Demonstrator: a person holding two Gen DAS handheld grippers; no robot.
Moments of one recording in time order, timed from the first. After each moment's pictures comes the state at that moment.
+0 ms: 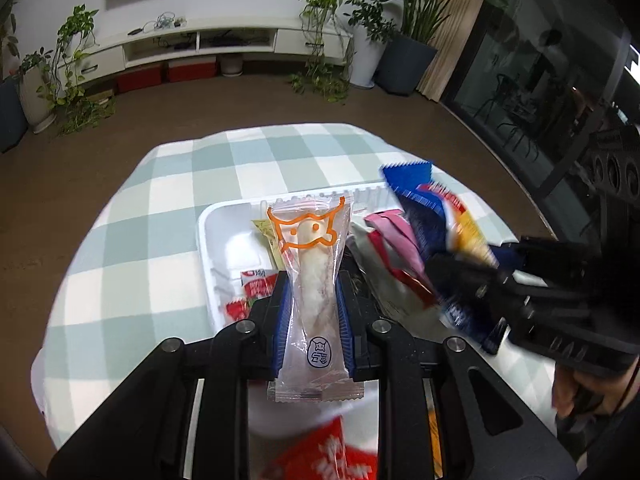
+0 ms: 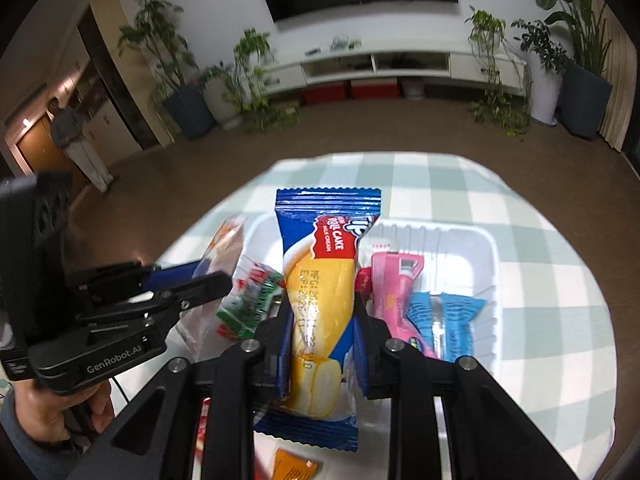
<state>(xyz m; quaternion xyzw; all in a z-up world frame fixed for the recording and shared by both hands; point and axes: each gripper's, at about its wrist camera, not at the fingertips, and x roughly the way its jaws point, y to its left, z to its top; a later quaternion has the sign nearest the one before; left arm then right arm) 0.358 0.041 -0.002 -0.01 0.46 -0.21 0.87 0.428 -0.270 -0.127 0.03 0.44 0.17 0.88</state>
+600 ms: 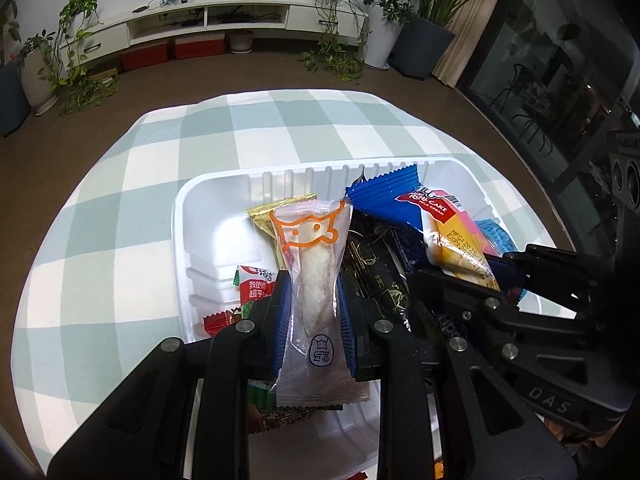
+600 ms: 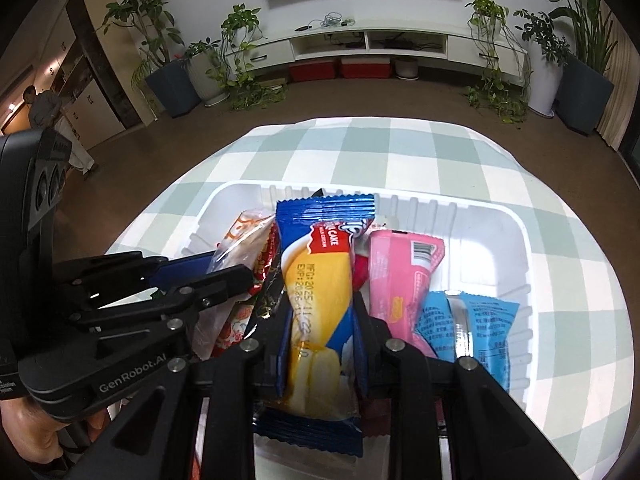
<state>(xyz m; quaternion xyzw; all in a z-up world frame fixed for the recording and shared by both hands) 0.395 0.028 -0.066 -0.01 0.49 -0.19 0.85 0.451 -0.264 -0.172 0.01 0.46 0.15 0.88</state>
